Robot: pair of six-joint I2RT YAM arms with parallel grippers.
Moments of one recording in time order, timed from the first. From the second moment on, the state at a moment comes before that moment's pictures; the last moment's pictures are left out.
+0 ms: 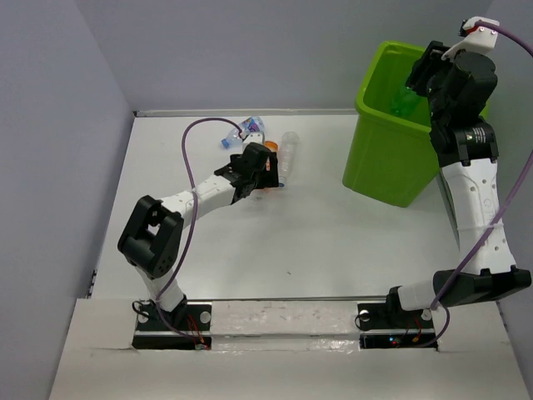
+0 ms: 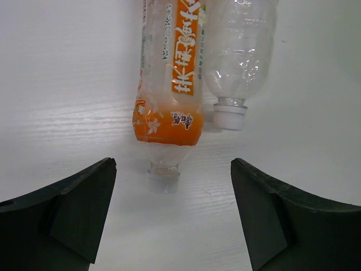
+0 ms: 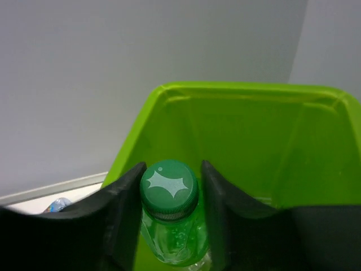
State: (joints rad) left arm -0.63 1.71 1.19 -0.20 -0.30 -0.50; right arm 0.10 1.39 1.86 -0.40 0.29 0.16
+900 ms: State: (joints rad) left arm -0.53 1.96 1.39 -0.17 -0.25 -0.47; right arm 0.50 1.31 1.80 -0.45 -0.03 0.20
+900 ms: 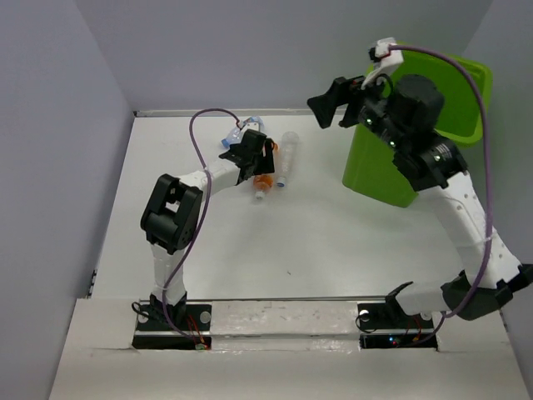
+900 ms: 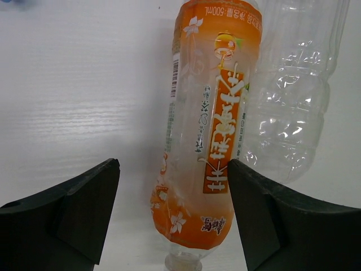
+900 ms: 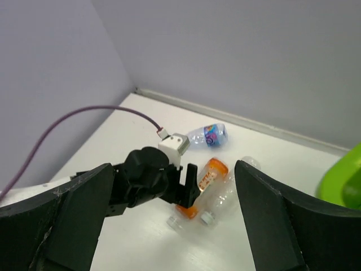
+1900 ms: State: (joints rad) left arm -0.48 1.73 0.90 0.08 -0.22 -0.65; right arm 0.59 2.19 2.10 -0.51 0.37 0.30
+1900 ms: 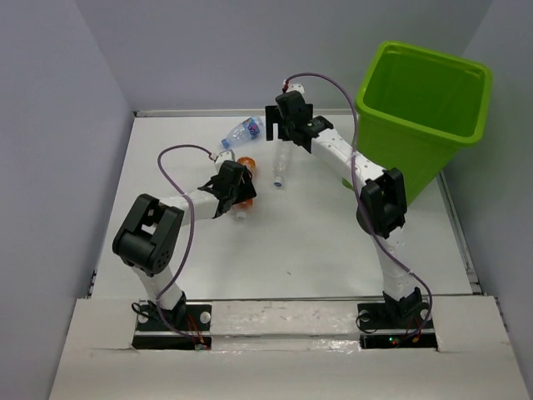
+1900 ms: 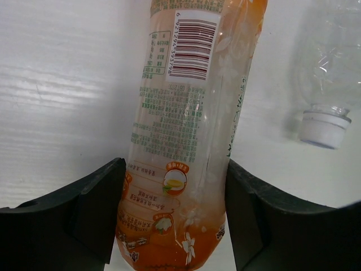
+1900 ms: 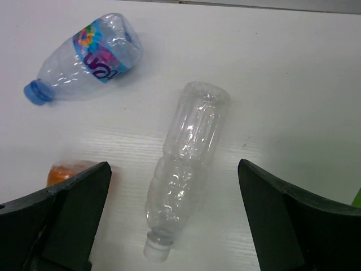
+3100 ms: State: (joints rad) left arm -0.52 0.74 0.81 -0.27 -0.29 -0.41; right arm 0.63 2.16 1.90 -0.52 0.39 0.34
